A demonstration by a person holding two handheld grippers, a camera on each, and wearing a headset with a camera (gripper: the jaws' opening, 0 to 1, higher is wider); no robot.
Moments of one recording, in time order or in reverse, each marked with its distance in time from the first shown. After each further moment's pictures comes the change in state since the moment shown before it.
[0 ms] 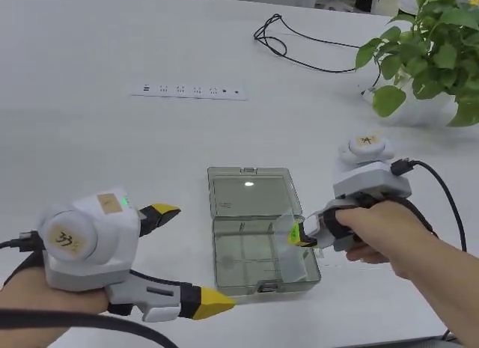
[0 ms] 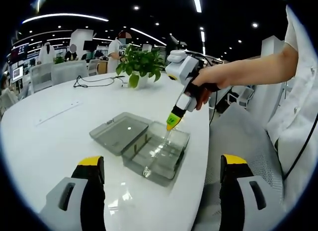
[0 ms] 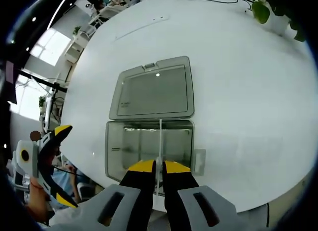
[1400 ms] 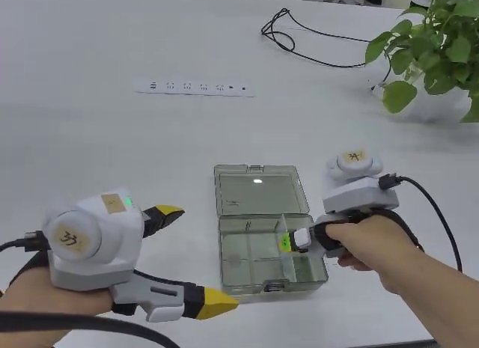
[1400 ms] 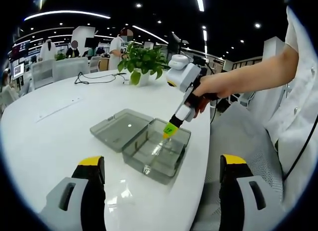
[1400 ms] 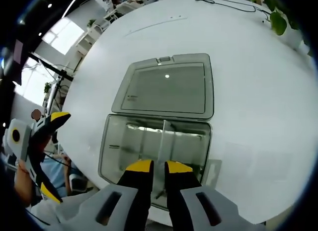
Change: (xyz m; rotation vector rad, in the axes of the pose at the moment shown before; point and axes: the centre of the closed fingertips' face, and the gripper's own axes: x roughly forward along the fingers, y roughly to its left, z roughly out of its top) left arm 0.000 0.000 -0.004 -0.021 0.021 0.009; right arm 0.029 0.008 -0.006 -0.142 -0.029 0.040
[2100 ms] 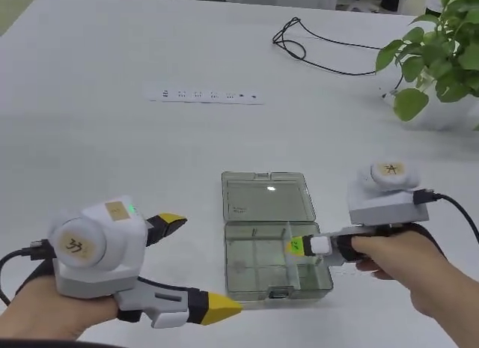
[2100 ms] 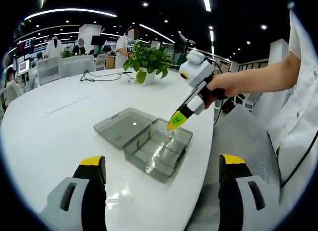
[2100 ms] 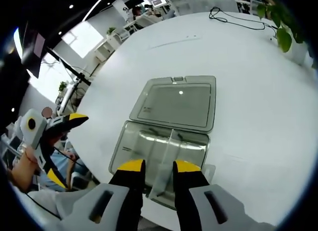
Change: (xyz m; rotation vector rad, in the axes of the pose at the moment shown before) left arm -0.005 -0.001 0.001 -0.033 0.006 0.054; right arm -0.030 0.007 0.013 -0.104 -0.138 0.108
